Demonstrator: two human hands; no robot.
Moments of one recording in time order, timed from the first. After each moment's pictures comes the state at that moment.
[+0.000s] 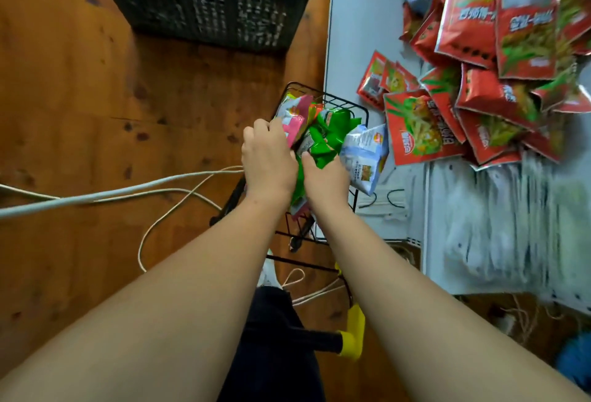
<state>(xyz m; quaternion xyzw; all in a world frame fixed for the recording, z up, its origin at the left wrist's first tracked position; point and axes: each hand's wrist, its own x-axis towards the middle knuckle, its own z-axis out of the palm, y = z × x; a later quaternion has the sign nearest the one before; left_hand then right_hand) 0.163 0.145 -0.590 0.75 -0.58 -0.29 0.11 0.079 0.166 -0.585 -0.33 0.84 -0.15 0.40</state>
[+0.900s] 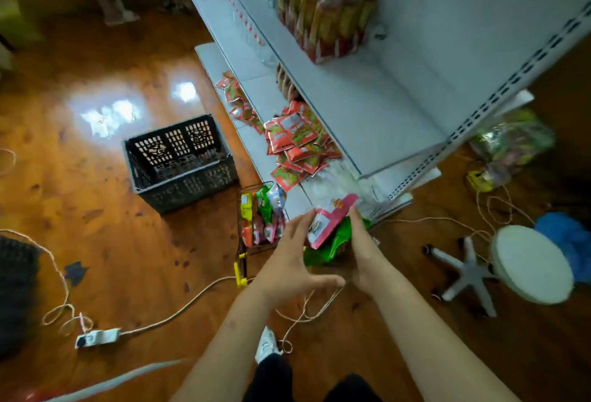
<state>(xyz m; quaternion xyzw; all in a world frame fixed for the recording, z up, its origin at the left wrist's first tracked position) 0.193 0.409 -0.113 0.35 -0.77 -0.53 0.07 0.046 0.460 -0.095 0.01 0.65 -0.47 0.60</state>
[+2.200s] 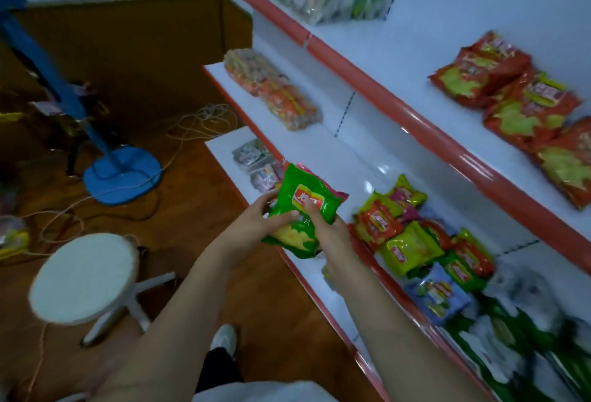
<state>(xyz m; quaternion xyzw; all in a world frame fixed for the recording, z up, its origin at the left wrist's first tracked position) -0.389 1.150 -0.042 -0.18 -0.65 -0.58 -0.46 -0.278 1.260 -0.037 0.47 0.58 -0.65 -0.13</state>
